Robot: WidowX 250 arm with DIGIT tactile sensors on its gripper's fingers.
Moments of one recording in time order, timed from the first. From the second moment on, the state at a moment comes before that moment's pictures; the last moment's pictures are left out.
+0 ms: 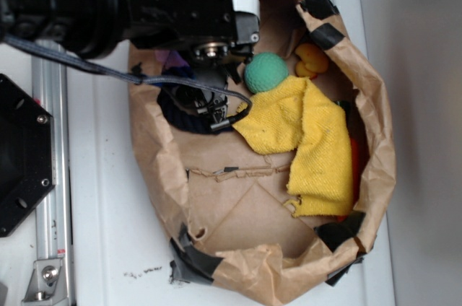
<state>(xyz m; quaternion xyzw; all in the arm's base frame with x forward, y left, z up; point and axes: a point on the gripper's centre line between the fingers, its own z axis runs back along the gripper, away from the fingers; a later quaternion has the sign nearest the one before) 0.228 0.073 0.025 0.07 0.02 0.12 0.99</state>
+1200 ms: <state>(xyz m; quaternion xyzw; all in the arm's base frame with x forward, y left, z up) 0.239 0.030 0.014 0.04 0.00 0.08 1.00</state>
